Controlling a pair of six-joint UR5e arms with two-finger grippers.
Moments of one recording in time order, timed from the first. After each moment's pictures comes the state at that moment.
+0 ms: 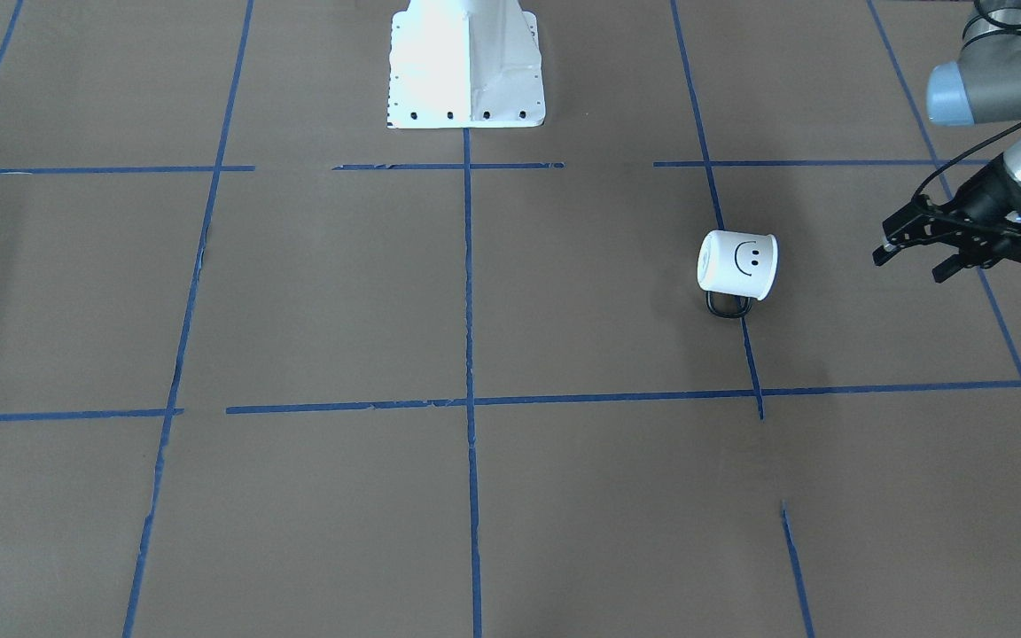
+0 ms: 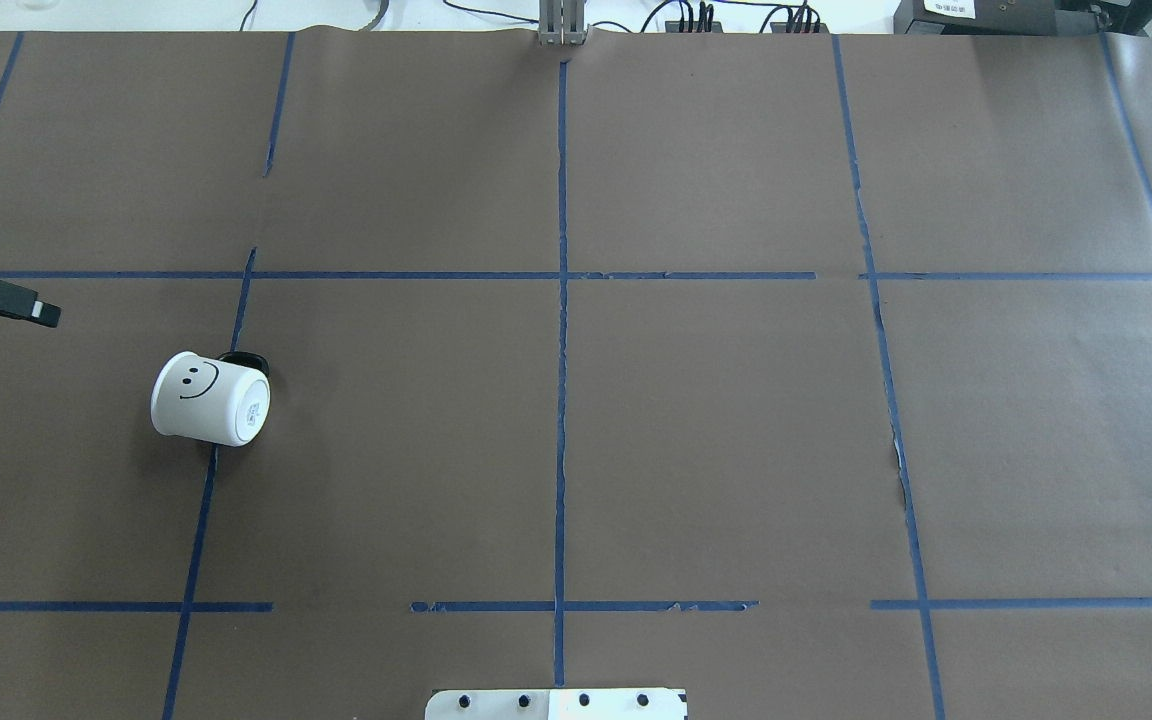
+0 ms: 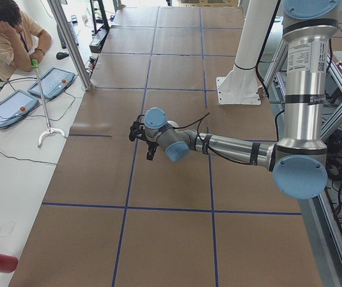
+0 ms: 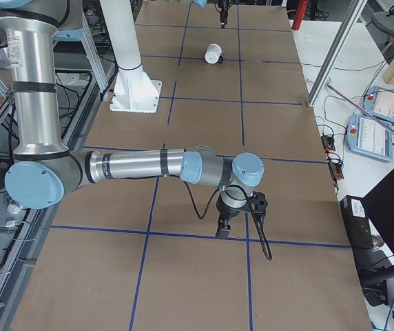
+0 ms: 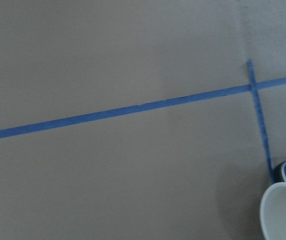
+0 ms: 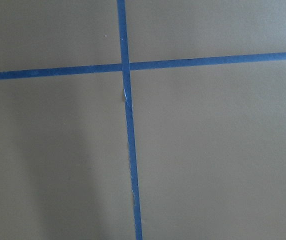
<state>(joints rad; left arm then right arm) -1.06 -1.54 -1.67 -2.37 -2.30 -0.78 1.53 -1.54 1.64 -1.83 2.27 0.01</state>
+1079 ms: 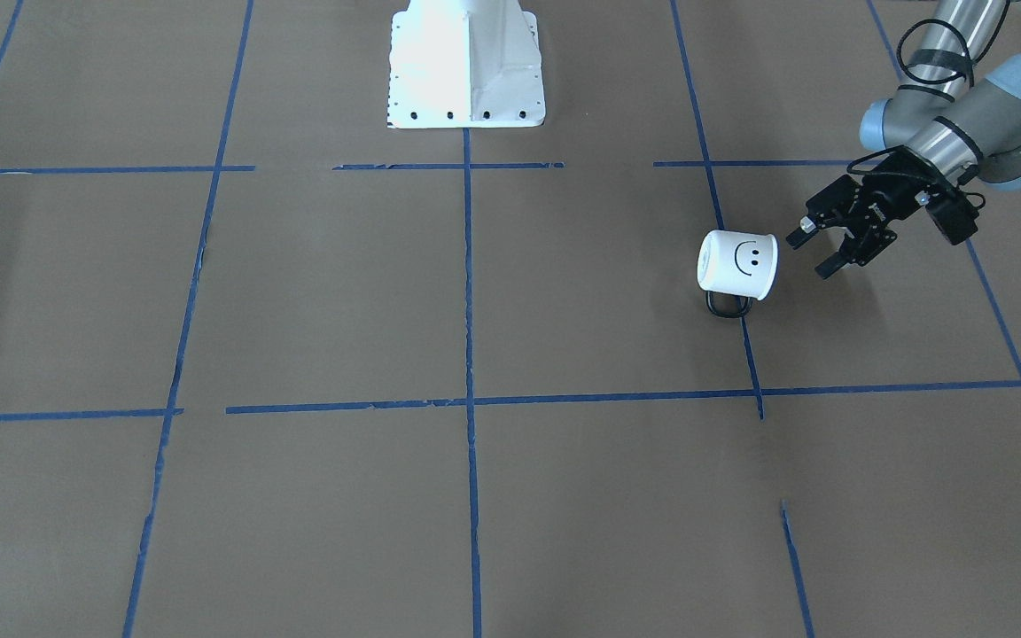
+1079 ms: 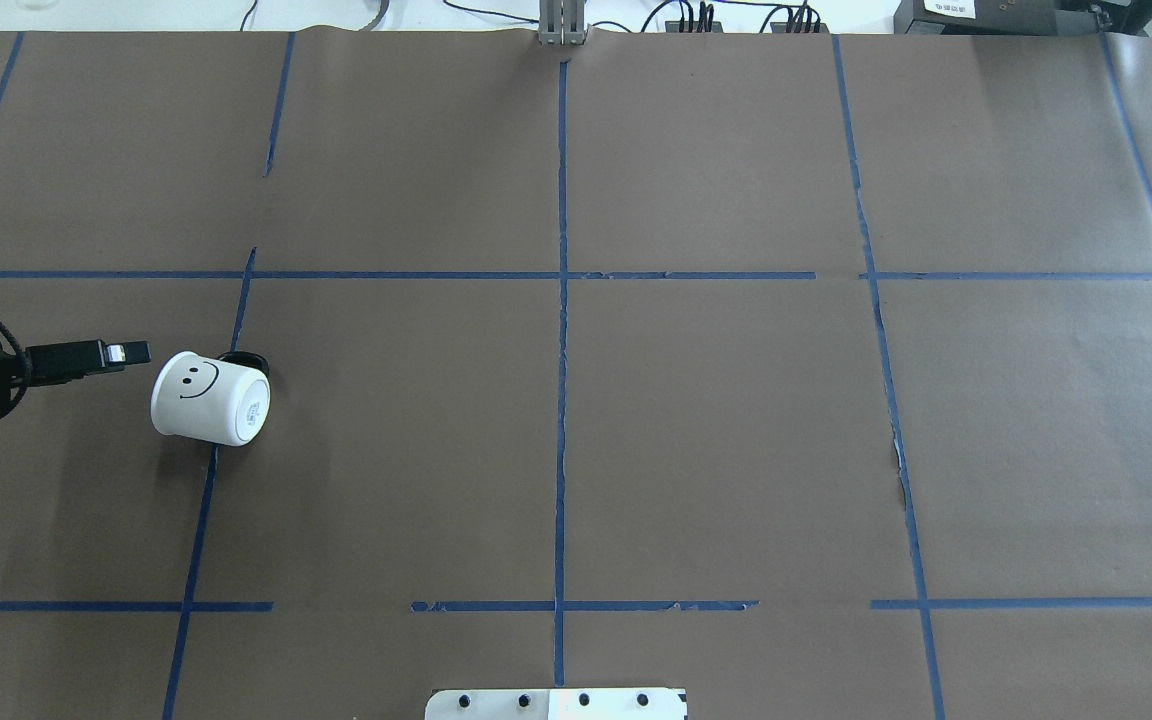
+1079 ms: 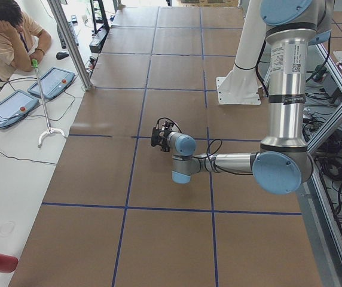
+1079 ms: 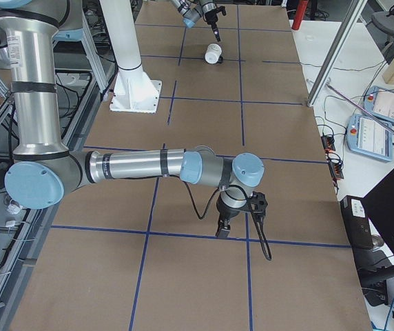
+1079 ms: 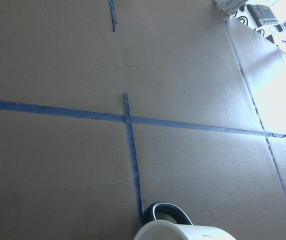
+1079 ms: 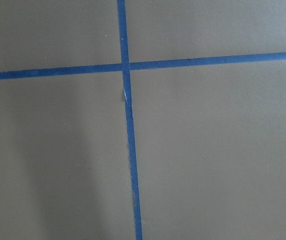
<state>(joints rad) -0.77 -1.55 -1.40 -3.39 -1.93 -1.44 1.53 -1.54 1.64 -1.83 2.27 0.01</state>
